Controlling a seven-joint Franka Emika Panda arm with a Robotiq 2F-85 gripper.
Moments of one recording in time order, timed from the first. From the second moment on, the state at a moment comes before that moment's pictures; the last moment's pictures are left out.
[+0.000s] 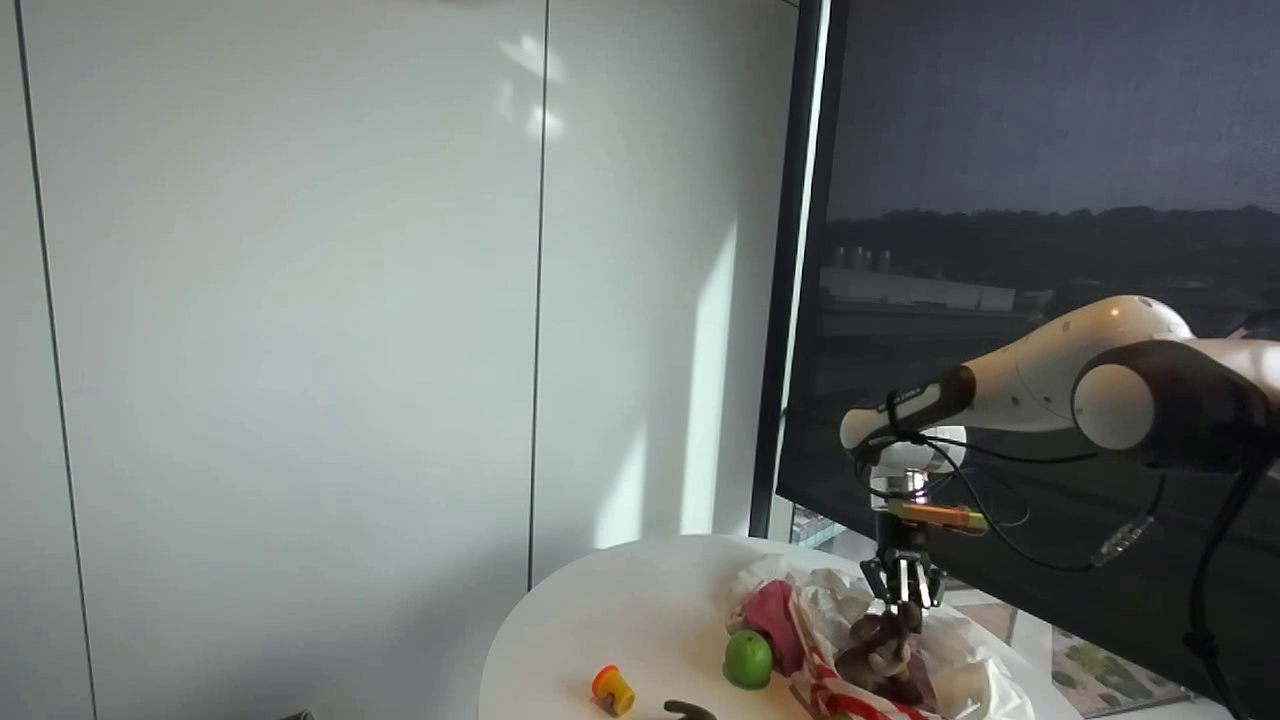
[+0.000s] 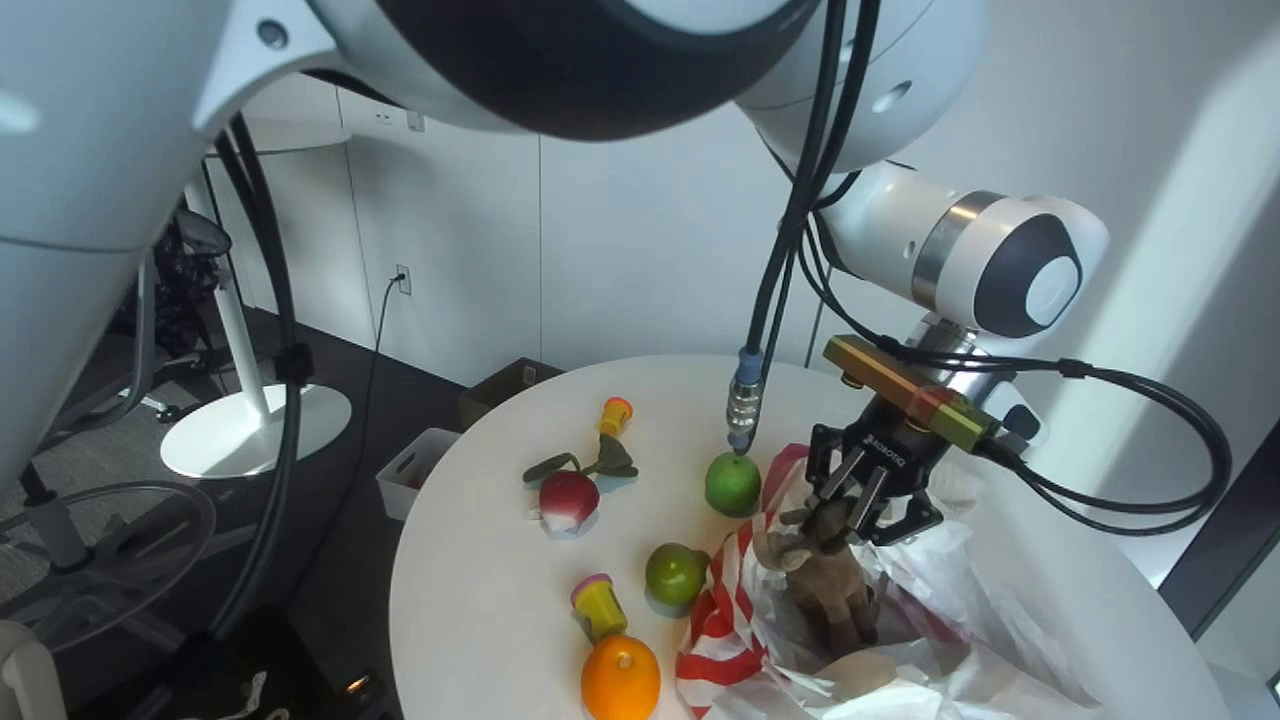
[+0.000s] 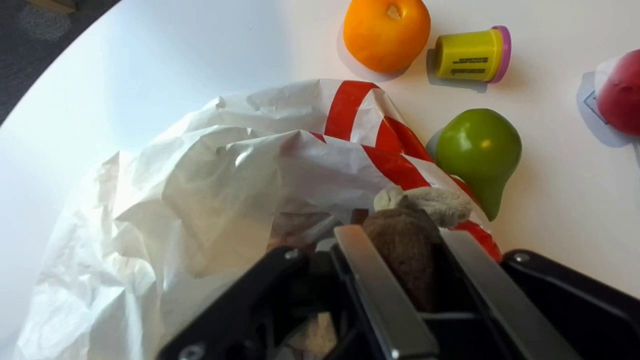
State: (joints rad) arm -0.19 0.61 -0.07 -1.51 0.11 1.64 -0.03
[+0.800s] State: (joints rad) arm -0.03 0.42 -0.06 -1.60 -0.13 1.76 0.05
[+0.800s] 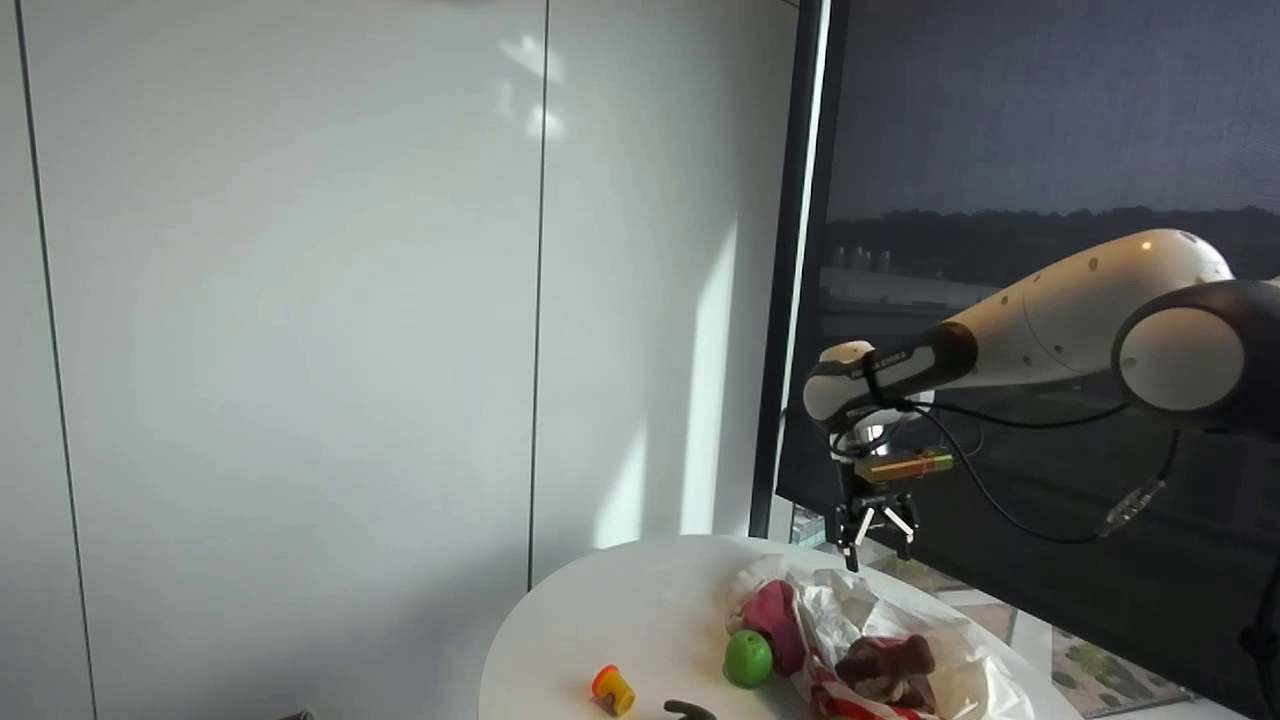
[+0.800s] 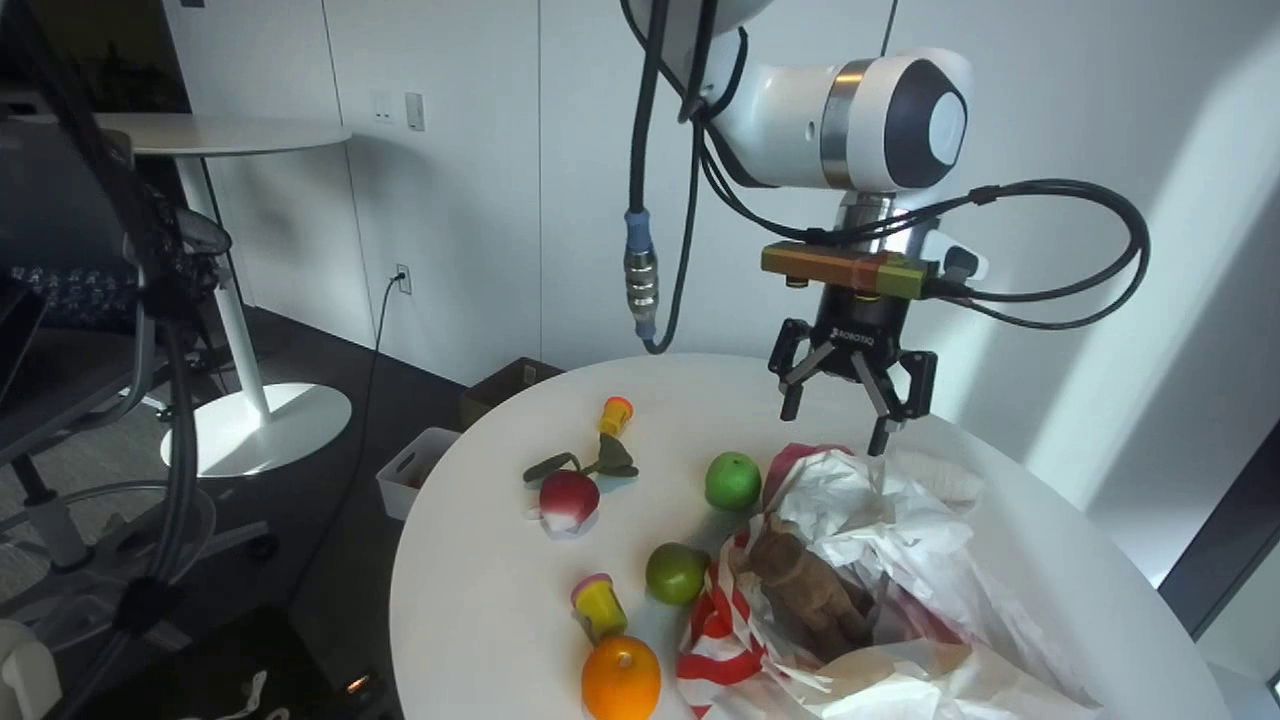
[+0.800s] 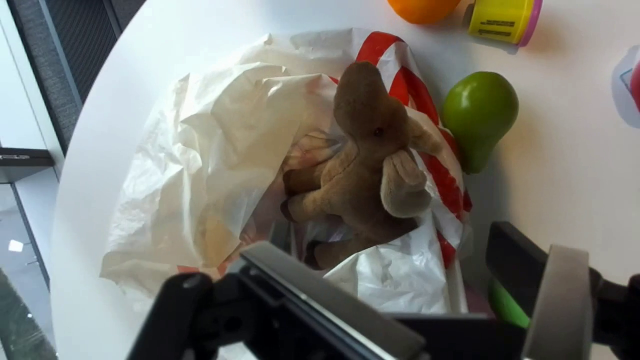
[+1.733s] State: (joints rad) arm 0.20 0.34 0.14 -1.91 -0.24 1.95 0.00
